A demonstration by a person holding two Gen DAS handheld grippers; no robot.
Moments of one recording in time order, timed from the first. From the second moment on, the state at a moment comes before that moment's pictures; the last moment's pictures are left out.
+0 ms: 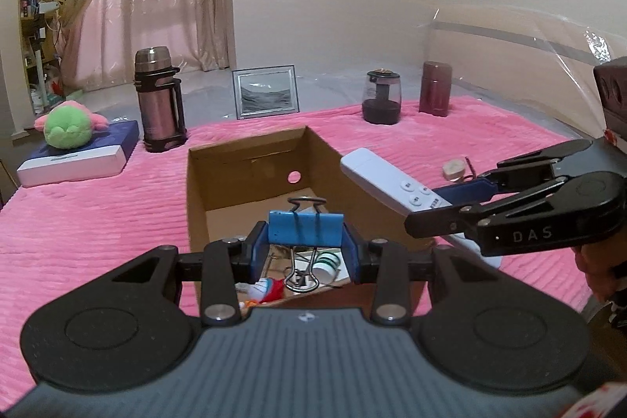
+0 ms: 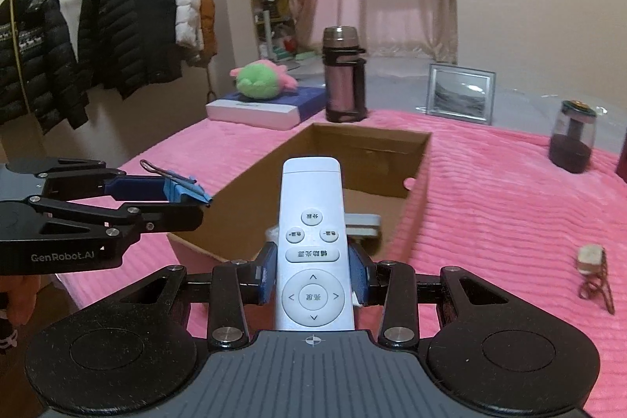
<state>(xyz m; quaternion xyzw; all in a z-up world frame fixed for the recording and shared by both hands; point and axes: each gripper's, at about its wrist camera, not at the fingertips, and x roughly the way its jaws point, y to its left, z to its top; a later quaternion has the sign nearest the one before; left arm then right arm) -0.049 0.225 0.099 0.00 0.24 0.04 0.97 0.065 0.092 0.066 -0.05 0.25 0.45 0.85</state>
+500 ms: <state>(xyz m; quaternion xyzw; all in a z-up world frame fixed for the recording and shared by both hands) -0.032 0.243 0.092 0.00 0.25 0.04 0.97 0.084 0.118 0.058 -0.07 0.27 0.46 0.84</state>
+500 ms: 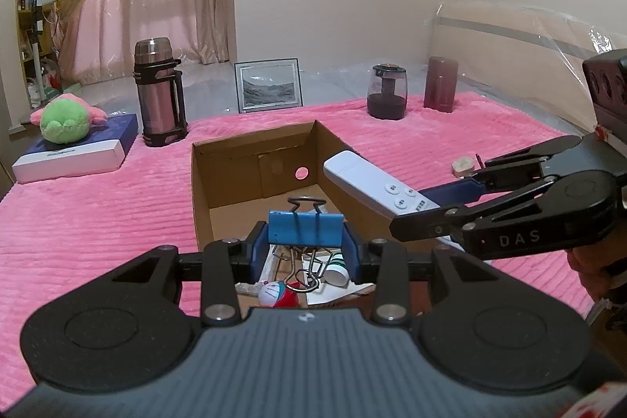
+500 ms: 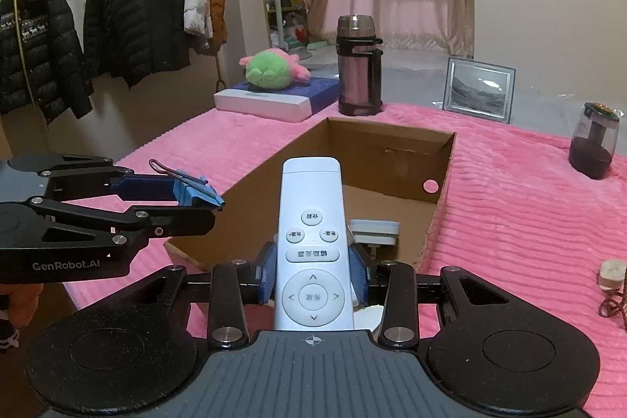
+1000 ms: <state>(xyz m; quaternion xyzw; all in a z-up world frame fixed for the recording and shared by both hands) 0.045 0.289 0.085 0.03 0.30 0.01 0.95 0.154 0.153 0.060 -0.11 0.28 0.45 0.84</state>
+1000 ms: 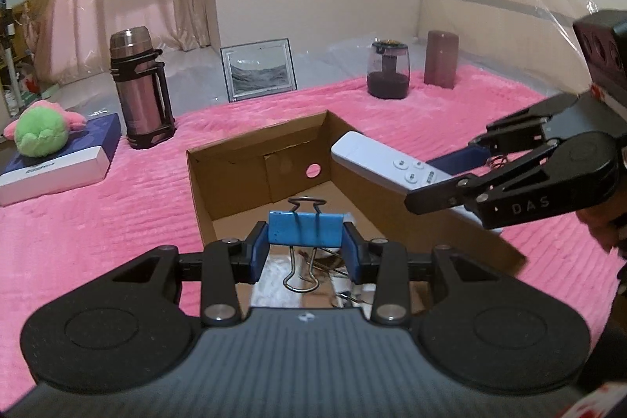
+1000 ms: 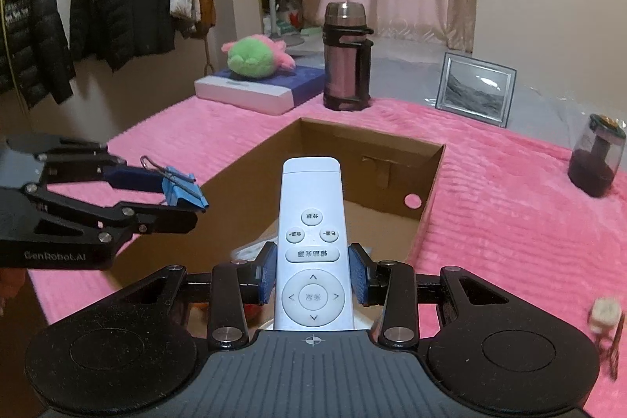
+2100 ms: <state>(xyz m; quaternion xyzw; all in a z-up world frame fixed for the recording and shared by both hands) 0.234 0.346 0.012 0.11 0.46 -0.07 0.88 0.308 0.295 -0.014 -0.36 0.40 0.46 0.71</state>
